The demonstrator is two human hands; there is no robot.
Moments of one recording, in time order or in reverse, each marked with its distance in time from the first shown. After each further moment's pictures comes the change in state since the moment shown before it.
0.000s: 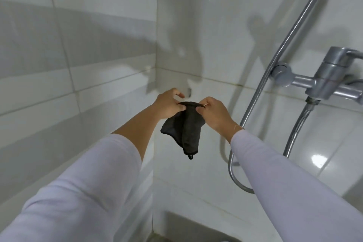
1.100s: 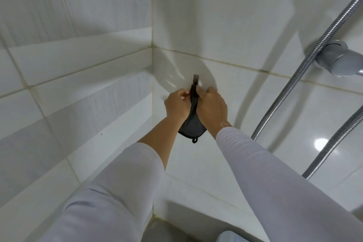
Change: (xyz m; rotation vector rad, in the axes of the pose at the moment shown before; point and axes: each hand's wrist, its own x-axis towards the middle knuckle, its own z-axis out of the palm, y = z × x) left_hand 0.075 -0.047 0.077 -0.232 0.333 -0.088; right_hand 0.074 0.046 0.066 -0.566 0.205 -0.137
